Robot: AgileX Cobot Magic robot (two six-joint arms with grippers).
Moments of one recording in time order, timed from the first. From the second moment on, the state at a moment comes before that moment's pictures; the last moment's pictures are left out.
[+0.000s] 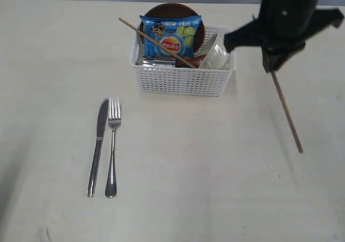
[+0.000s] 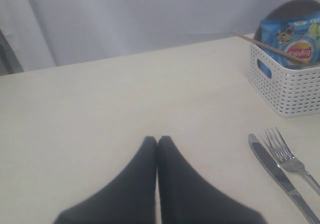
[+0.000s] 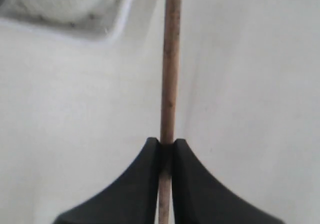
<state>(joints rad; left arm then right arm) -0.17 0.00 0.00 0.06 0.32 0.04 0.46 1.70 -1.33 -0.17 1.21 0.28</state>
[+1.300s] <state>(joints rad) -0.17 0.00 0.00 0.06 0.32 0.04 0.35 1.82 -1.11 0.11 0.93 0.09</state>
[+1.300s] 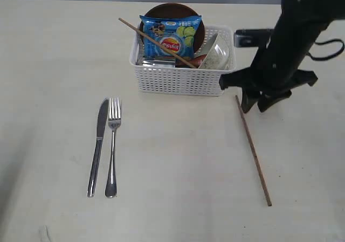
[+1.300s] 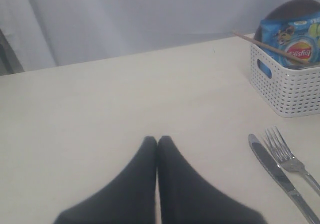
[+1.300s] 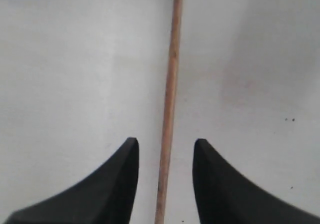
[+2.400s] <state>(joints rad) -0.17 0.00 0.00 0.06 0.32 0.04 0.68 2.20 -1.82 -0.01 0.77 -0.18</state>
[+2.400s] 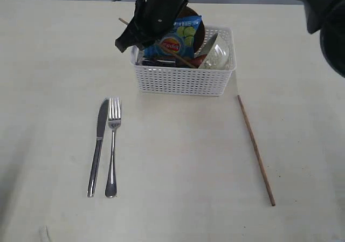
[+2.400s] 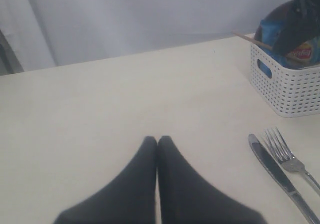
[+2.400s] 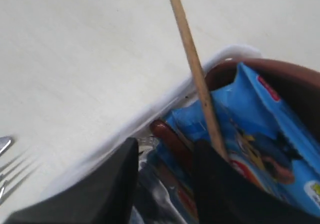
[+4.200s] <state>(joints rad) -0.17 0.00 0.00 0.06 0.32 0.04 0.56 1.93 -1.82 -0.24 1.19 0.07</state>
